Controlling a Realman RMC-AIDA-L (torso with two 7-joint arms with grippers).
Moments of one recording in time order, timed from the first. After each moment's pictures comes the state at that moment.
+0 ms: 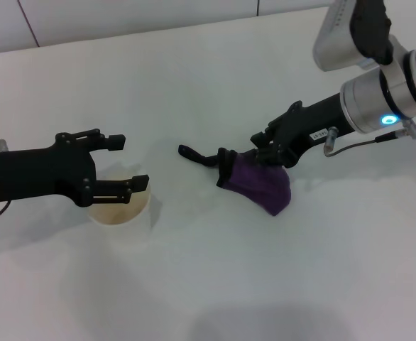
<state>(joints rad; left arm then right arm) -0.55 -2.06 0.85 0.72 2.00 1.51 -1.36 0.55 2.01 -1.39 -1.13 -2.11 -1.24 2.06</state>
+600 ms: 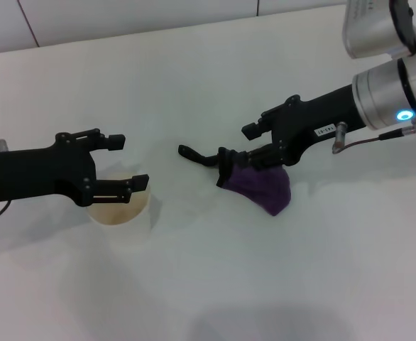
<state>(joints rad) -0.55 -2.06 0.85 0.71 2.00 1.51 -1.36 0.53 2.01 -1.31 -1.14 -1.99 -1.35 1.94</state>
